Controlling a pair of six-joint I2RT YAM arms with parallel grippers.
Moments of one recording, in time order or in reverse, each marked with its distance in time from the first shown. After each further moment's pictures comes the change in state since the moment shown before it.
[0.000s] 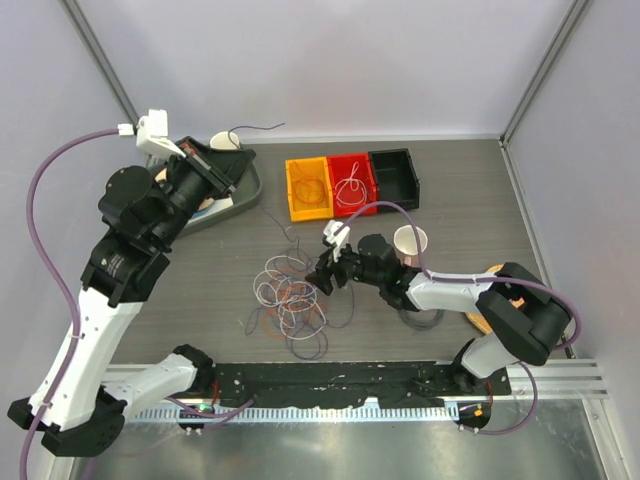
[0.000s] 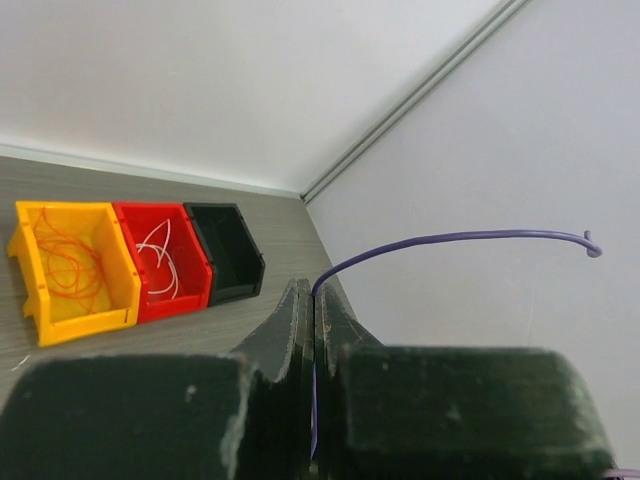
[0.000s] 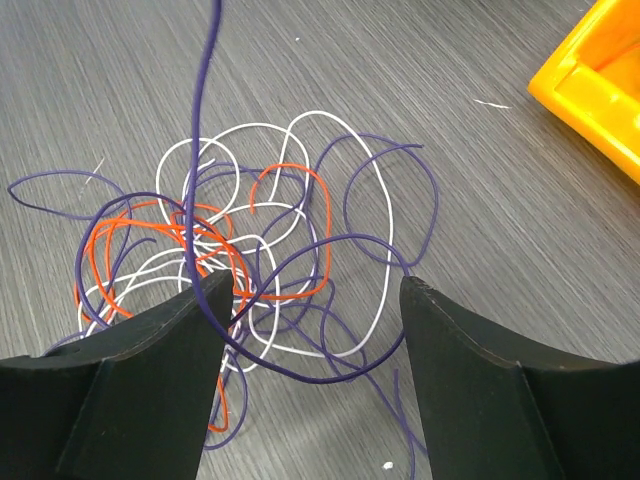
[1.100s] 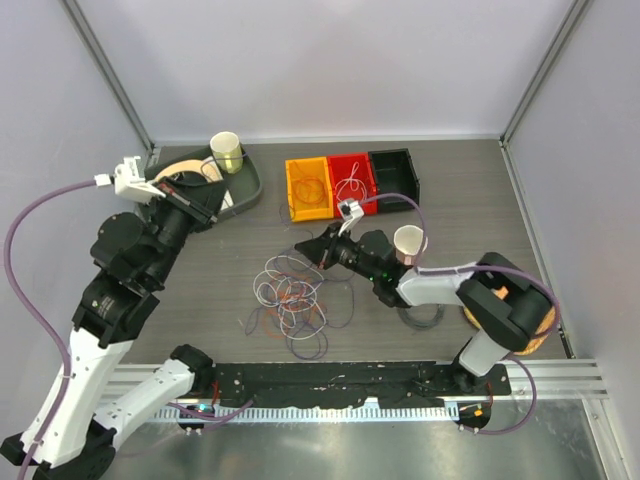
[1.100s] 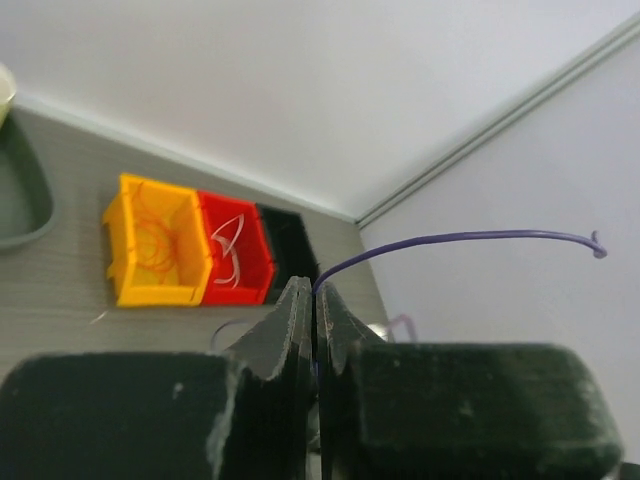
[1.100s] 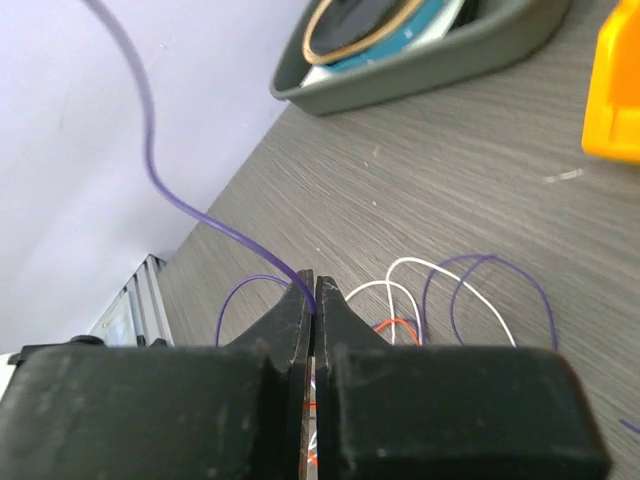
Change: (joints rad) left arm 0.000 -0.193 -0.193 -0.025 -0.179 -0.017; right arm 0.001 0.157 0.035 0.386 0.114 0.668
